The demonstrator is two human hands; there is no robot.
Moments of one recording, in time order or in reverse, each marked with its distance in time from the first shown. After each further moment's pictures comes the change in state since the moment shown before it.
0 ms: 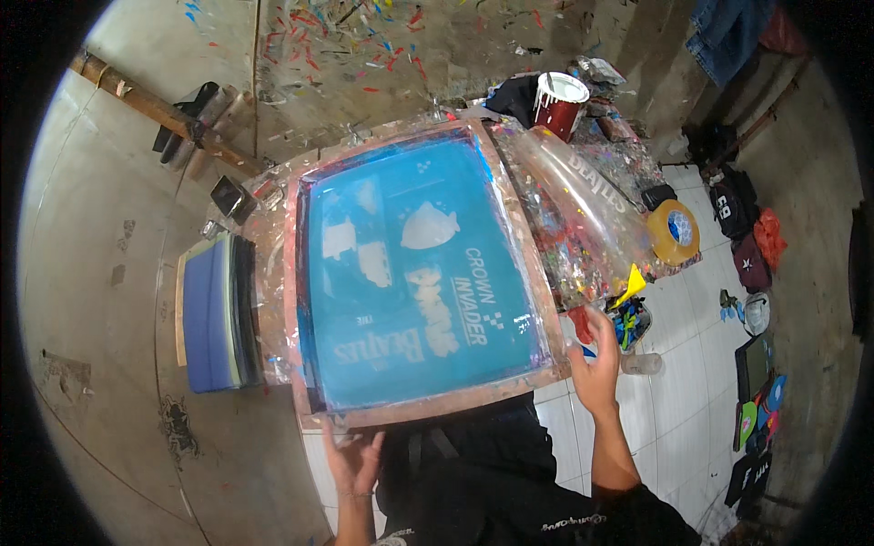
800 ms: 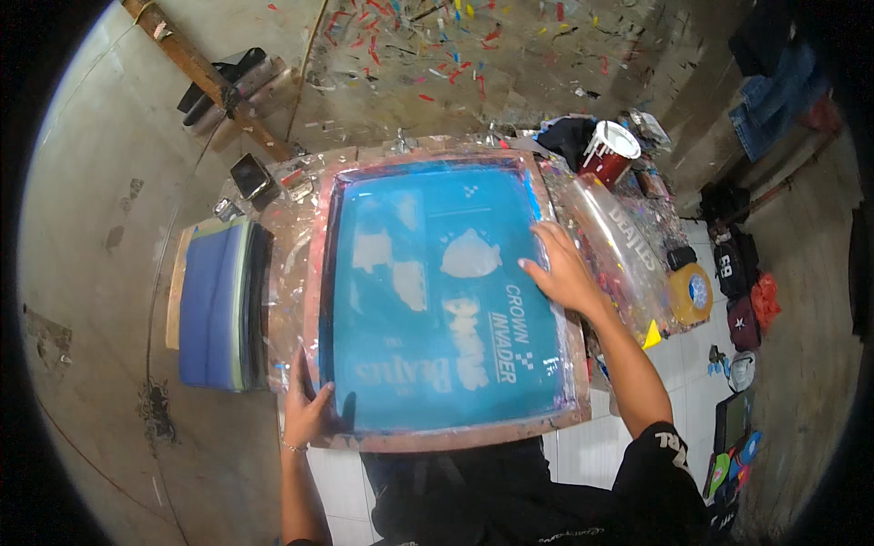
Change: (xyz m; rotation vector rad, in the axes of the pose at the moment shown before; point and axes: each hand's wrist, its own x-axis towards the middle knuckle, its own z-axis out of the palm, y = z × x) left_hand 0.098 0.110 0.036 1.419 -0.274 0.712; right_hand 0.205 -0.019 0.116 -0.367 -0.431 -0.458
